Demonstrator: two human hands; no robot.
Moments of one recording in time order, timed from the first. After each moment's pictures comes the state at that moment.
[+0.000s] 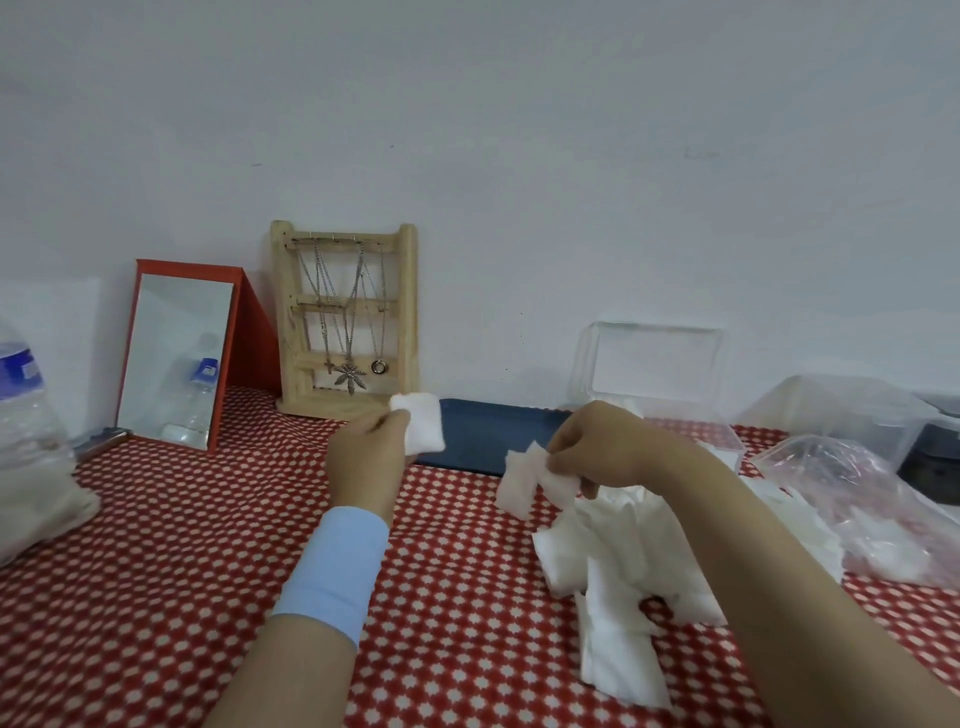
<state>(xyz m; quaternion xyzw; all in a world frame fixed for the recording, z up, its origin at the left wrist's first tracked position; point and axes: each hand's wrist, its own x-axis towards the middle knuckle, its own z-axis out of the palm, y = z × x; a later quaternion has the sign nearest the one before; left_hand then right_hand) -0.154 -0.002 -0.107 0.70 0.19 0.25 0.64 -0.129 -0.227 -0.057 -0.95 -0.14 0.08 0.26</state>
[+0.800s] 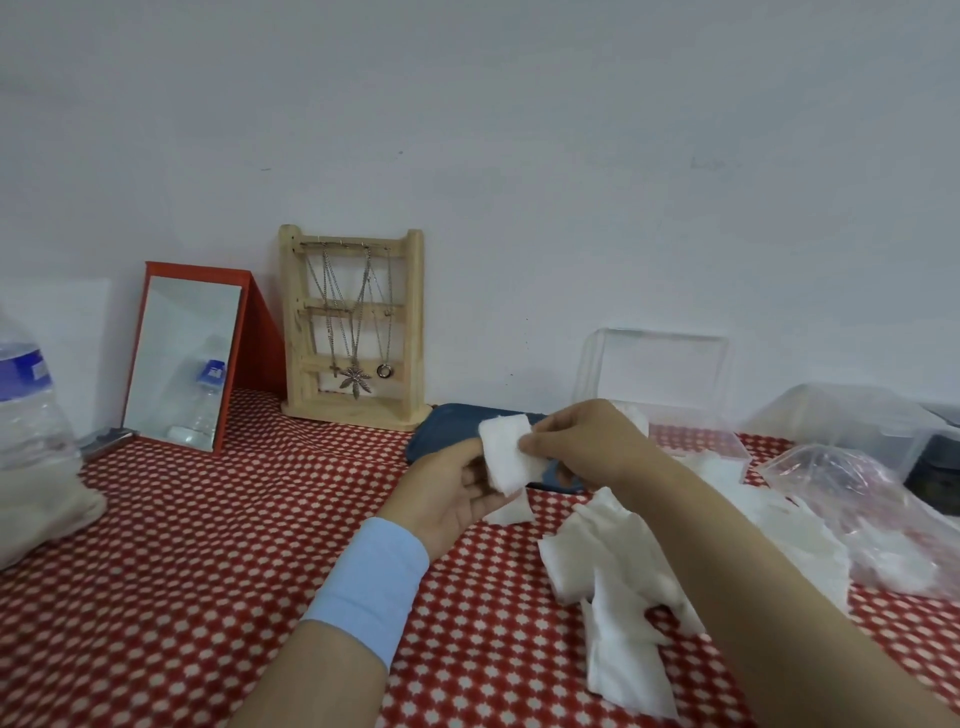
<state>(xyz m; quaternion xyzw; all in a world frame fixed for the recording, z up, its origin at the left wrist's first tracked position) -0.157 -0.041 -0.112 0.50 0.07 -0.08 0.86 -0.132 -0.206 -0.064 -0.86 -0.08 0.04 0.50</state>
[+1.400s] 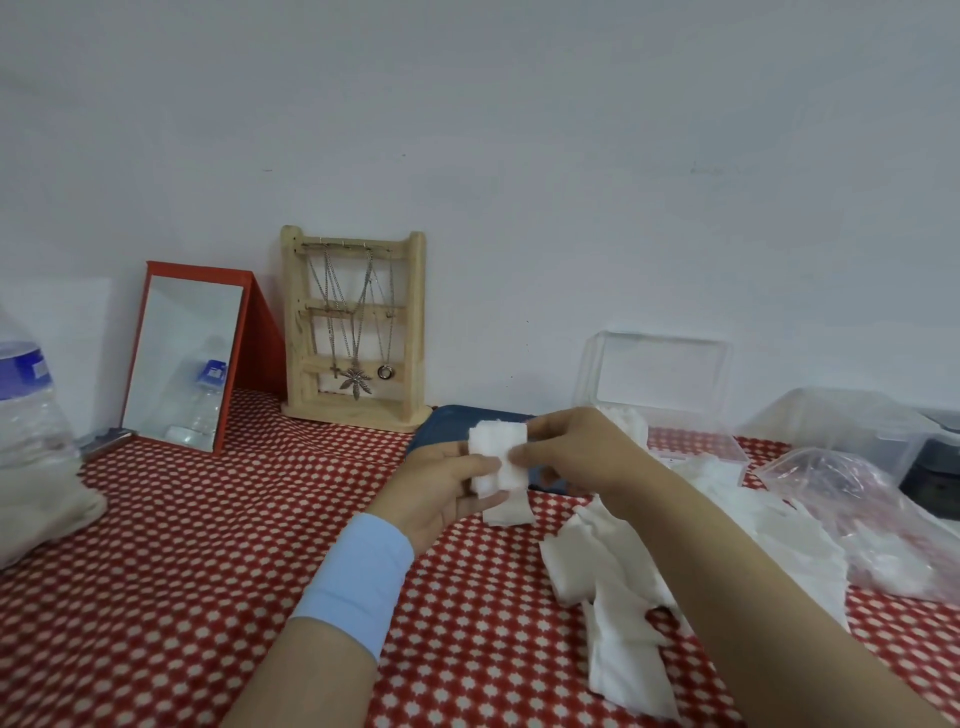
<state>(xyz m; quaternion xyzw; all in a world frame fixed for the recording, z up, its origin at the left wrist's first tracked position) -0.154 -0.027 -0.112 0.59 0.06 -0.06 0.80 -0.134 -0.197 -0.069 -0.85 -0.10 0.07 0.52</state>
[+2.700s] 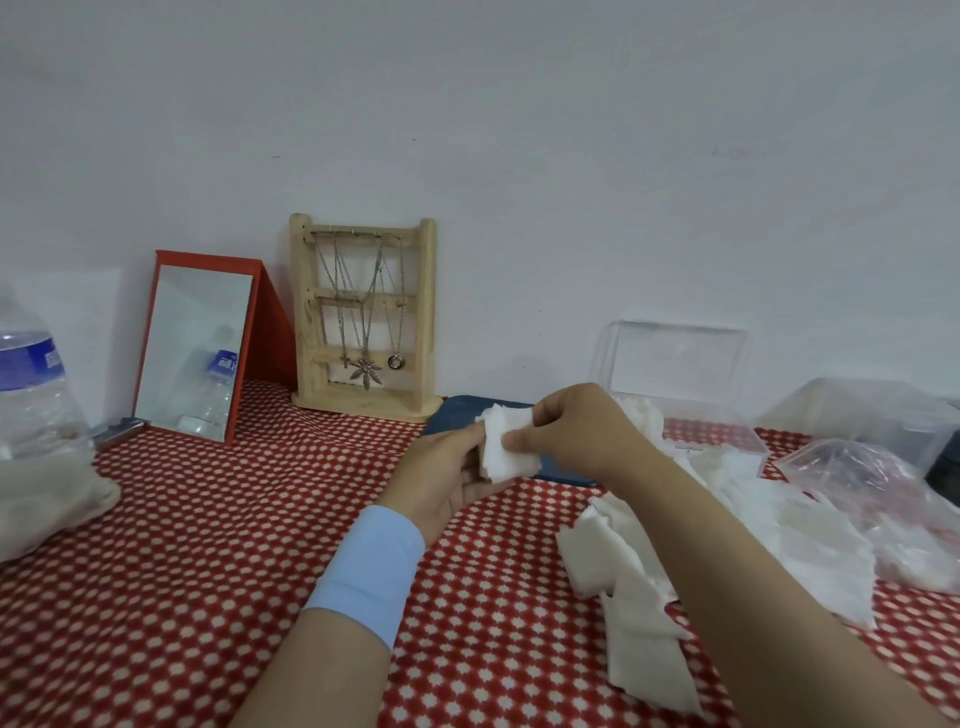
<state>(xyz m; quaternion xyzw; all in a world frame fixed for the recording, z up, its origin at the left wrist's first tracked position) -0.152 -0.021 -0.115 0.54 0.07 -0.04 0.83 -0.124 -0.180 -0.069 -0.90 -0.12 -0.02 0.41</state>
